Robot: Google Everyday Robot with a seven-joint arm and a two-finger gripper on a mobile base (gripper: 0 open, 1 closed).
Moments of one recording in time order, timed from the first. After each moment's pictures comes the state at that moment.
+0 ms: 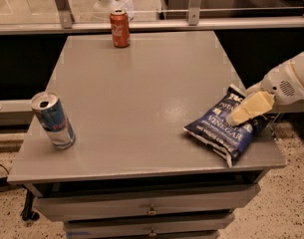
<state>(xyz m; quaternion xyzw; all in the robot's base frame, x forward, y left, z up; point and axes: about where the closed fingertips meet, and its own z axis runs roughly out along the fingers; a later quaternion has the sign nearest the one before) 0.526 -0.236 0.839 -0.40 0.86 0.20 0.23</state>
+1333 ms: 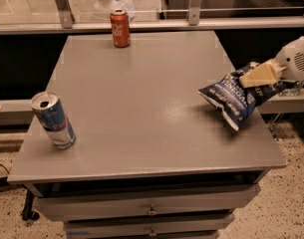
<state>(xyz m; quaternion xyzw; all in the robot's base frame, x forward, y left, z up) 0.560 -0.253 0.903 -0.30 0.88 0.19 0.32</state>
